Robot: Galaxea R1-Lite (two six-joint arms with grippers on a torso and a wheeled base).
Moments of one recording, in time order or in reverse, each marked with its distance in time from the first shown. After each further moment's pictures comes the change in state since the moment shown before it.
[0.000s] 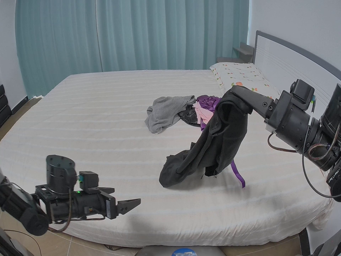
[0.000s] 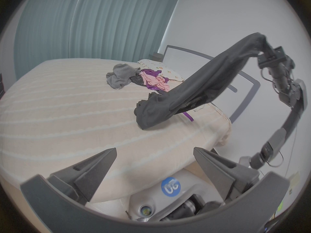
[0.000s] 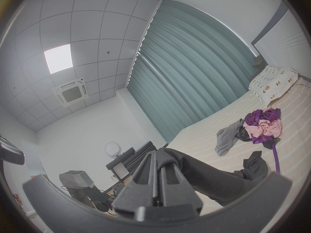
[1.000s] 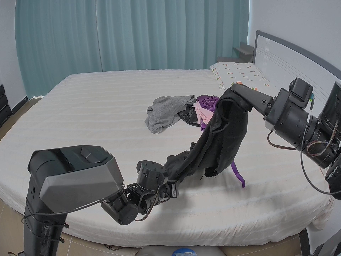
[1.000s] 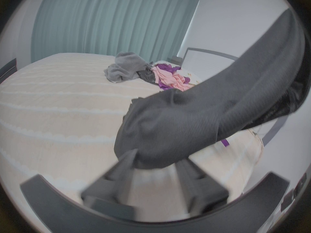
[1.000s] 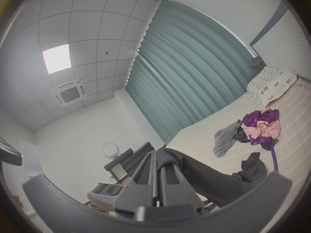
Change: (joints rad) left arm -0.207 0.733 -0.620 -0.149 0.375 -0.231; right arm -0.016 0.013 -0.016 0.005 -0.003 0.000
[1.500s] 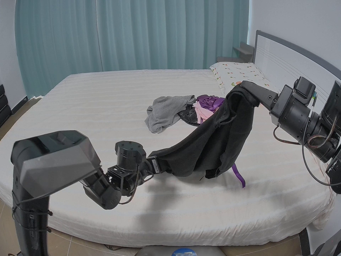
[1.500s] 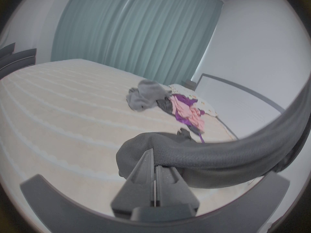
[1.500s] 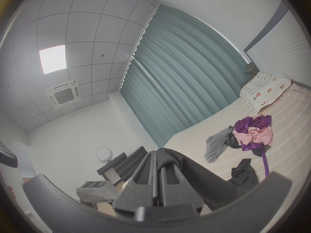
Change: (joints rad) left arm 0.130 -0.082 -0.005 -0.056 0.052 -0.066; right arm -0.083 0.004 0.000 -0.006 0.008 0.001
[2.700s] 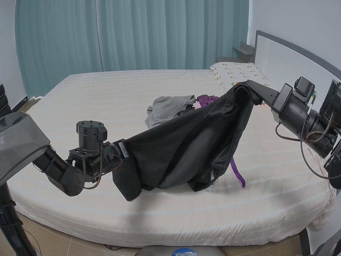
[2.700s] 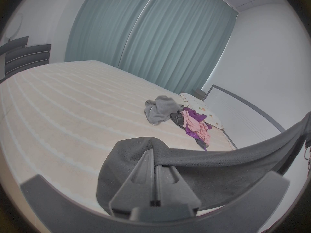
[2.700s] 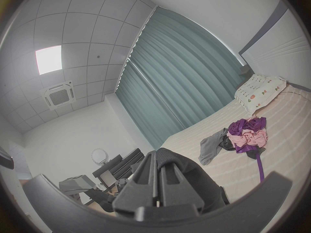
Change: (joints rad) left arm 0.150 -0.297 0.139 0.159 -0.055 -0.040; right arm -0.066 0.024 -0.011 -0.003 0.011 0.010
